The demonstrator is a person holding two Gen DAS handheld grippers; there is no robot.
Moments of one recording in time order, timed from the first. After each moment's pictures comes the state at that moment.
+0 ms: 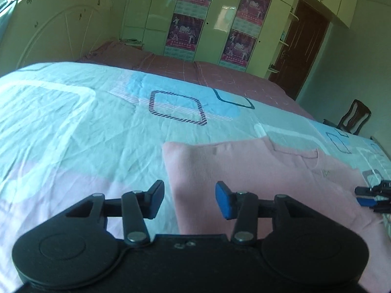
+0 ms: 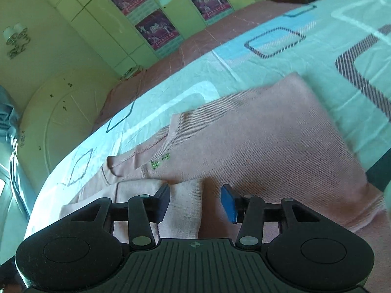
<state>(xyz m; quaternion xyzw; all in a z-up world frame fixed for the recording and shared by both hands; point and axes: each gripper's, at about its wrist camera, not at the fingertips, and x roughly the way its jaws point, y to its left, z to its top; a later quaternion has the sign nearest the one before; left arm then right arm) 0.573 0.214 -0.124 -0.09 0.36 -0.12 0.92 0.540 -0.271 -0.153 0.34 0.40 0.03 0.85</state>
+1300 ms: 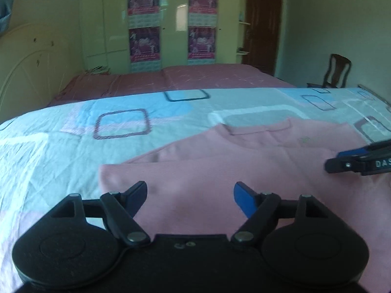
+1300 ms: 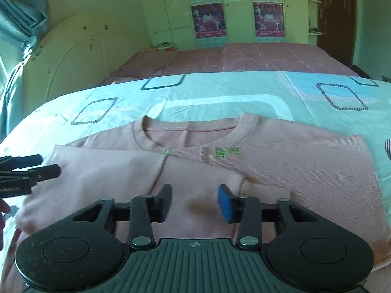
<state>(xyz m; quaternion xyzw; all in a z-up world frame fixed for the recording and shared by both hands) 0.530 0.113 -0.125 0.07 0.31 -0.17 0.93 0.530 -0.145 -0.132 0.08 0.39 0.10 0.91</state>
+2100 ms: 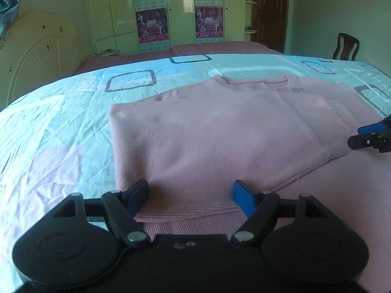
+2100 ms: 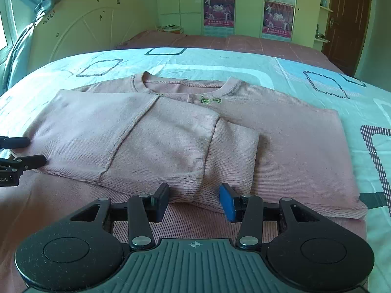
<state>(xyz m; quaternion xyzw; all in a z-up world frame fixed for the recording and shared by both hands) 0.481 0.127 -0.157 0.09 0.36 -0.13 0.92 0.489 -0.159 -0.157 0.01 0.42 0.09 0.90</state>
